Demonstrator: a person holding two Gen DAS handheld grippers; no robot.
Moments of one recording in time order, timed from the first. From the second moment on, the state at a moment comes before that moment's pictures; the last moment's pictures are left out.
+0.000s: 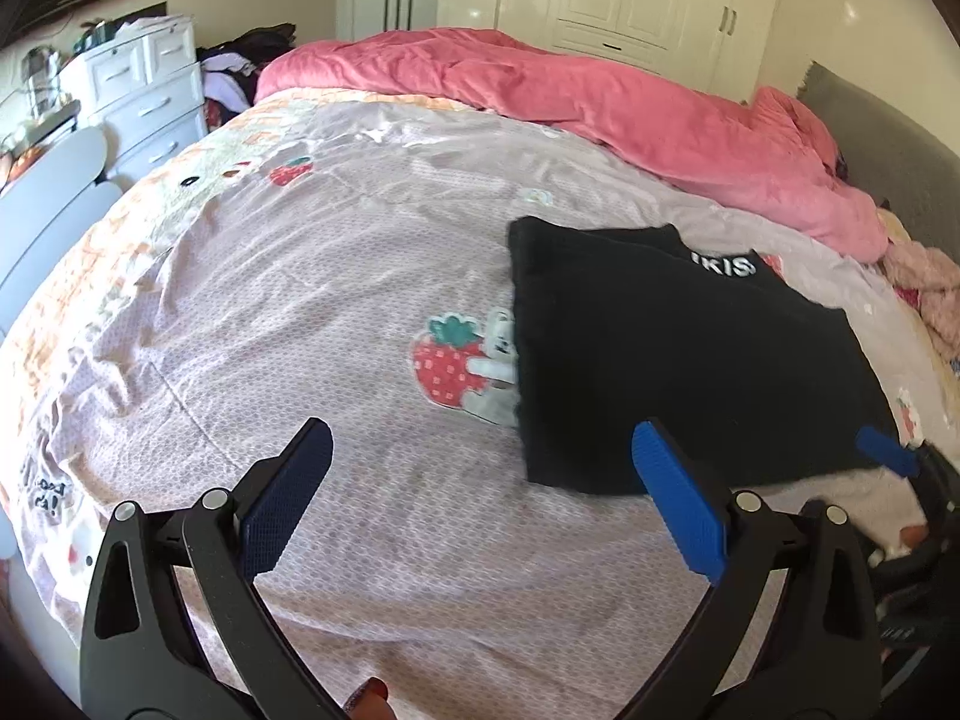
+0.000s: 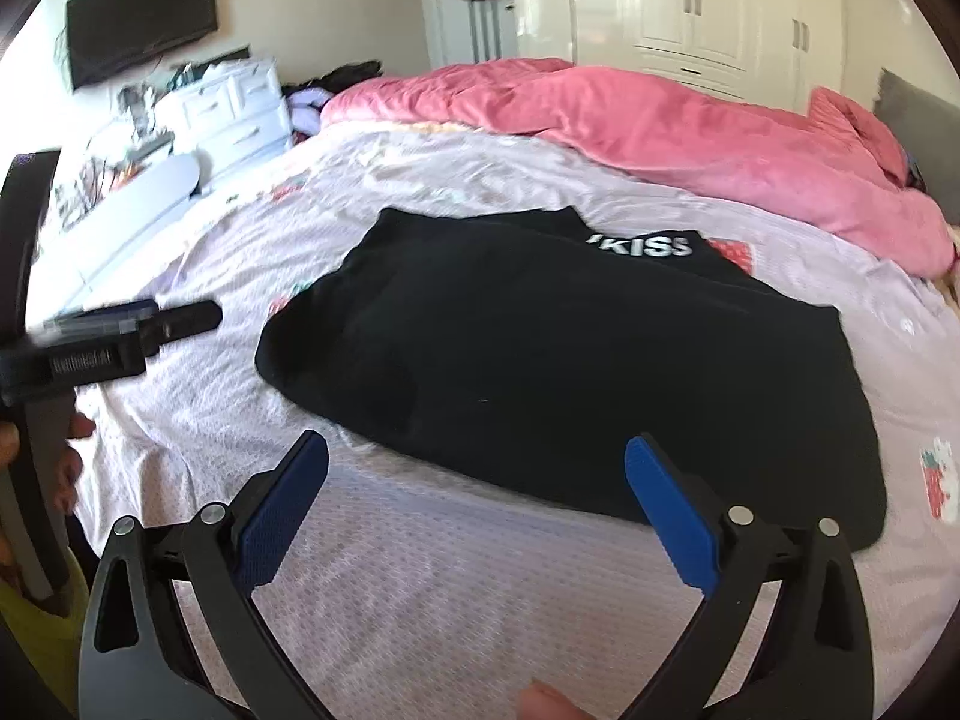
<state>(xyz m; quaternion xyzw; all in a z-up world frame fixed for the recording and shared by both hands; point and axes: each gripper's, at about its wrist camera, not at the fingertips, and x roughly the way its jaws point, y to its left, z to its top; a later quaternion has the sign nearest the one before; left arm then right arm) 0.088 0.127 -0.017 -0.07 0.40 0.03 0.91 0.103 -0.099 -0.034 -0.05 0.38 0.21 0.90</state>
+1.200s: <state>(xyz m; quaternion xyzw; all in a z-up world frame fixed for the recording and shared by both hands) 0.251 0.139 -0.069 -0.20 0.52 -0.07 0.82 0.153 -0.013 -0.076 -0.15 0.32 0.20 0.91</state>
